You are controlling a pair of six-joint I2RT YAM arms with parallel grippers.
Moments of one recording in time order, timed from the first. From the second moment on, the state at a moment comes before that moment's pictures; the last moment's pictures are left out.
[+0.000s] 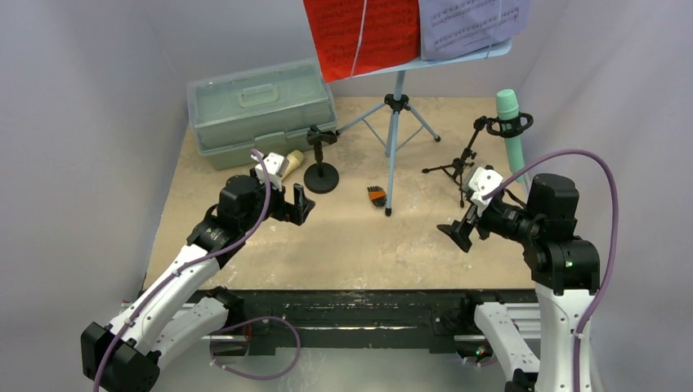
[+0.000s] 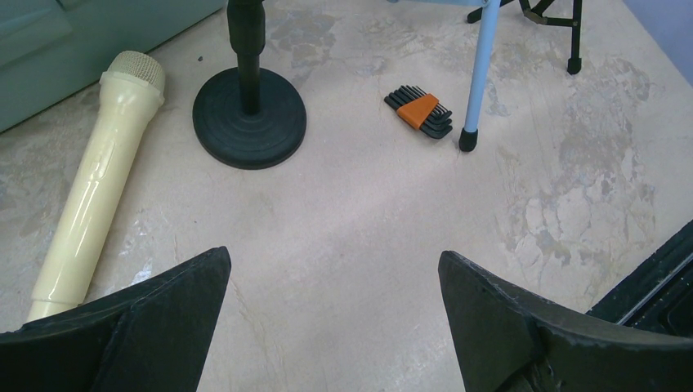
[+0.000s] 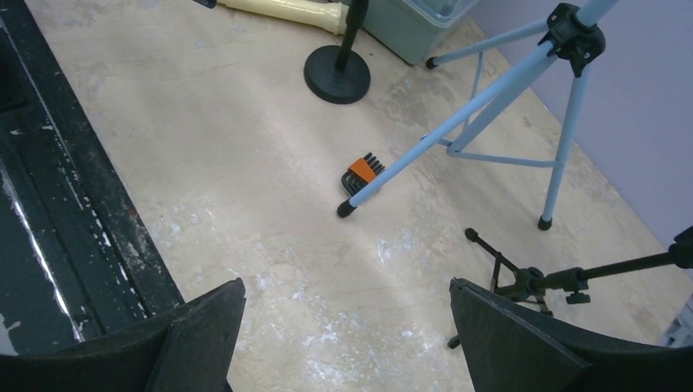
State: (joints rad) left arm -0.47 0.85 0.68 -0.21 0.12 -0.19; right arm 0.00 0.73 1.26 -1.13 -0.75 -0.69
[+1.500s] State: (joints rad) left arm -0.46 0.85 0.68 -0.21 0.12 -0.19; right arm -0.07 0.83 1.29 -0.80 -0.26 -0.35
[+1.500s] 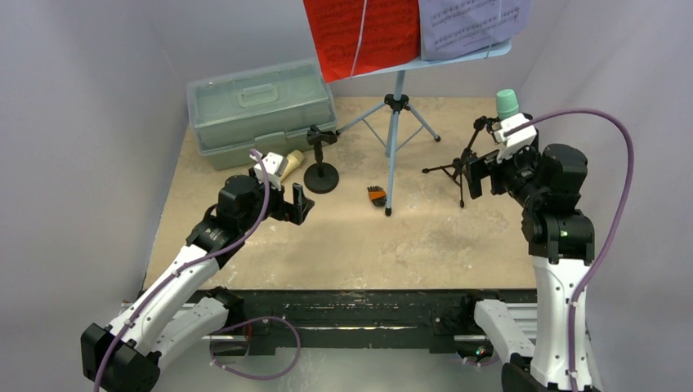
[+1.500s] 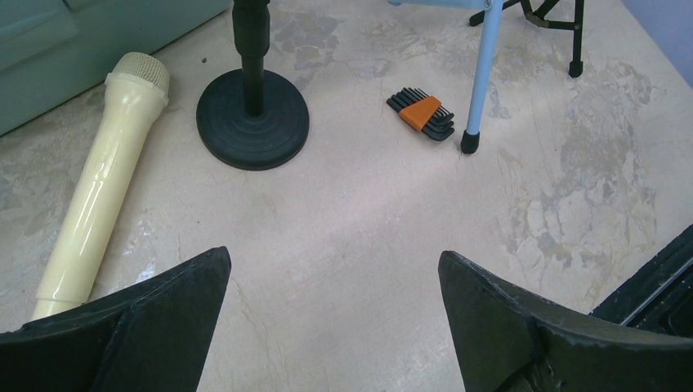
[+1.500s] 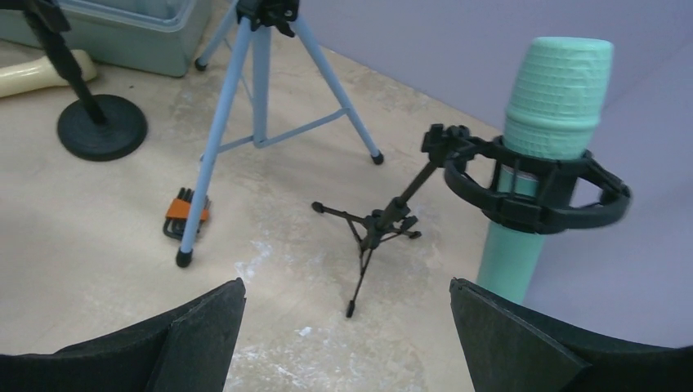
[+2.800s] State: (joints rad) left arm -0.44 0.85 0.68 -0.21 0.12 -0.19; right arm -0.07 0.90 0.67 -0.02 -0.09 -0.15
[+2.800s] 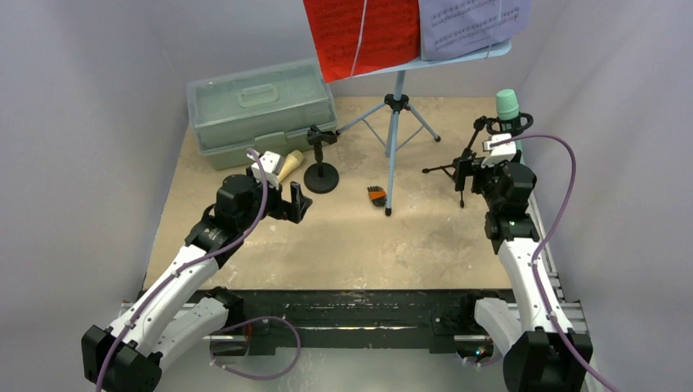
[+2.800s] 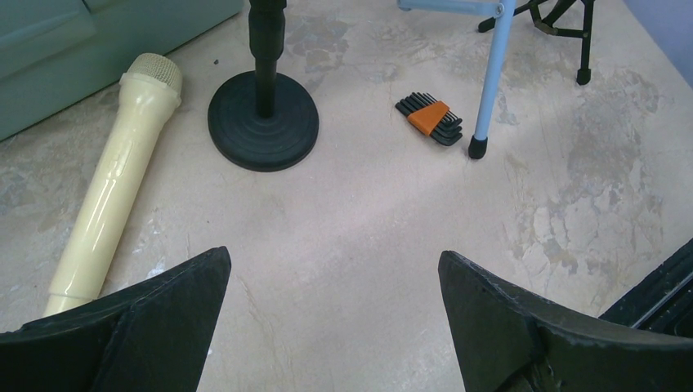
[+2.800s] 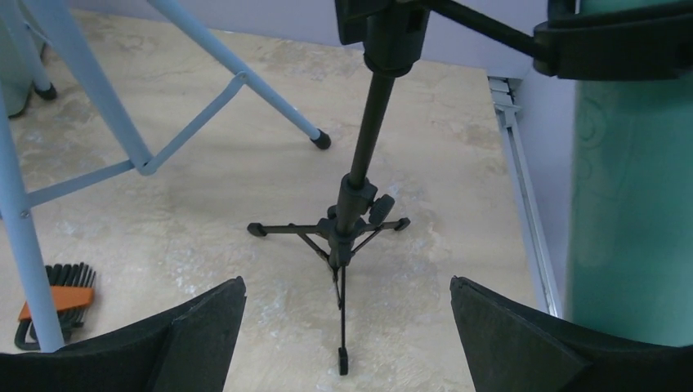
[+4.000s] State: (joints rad) left arm -0.43 0.85 0.68 -0.21 0.13 -0.20; right arm -0.01 1.15 0.63 0.40 0.01 -0.14
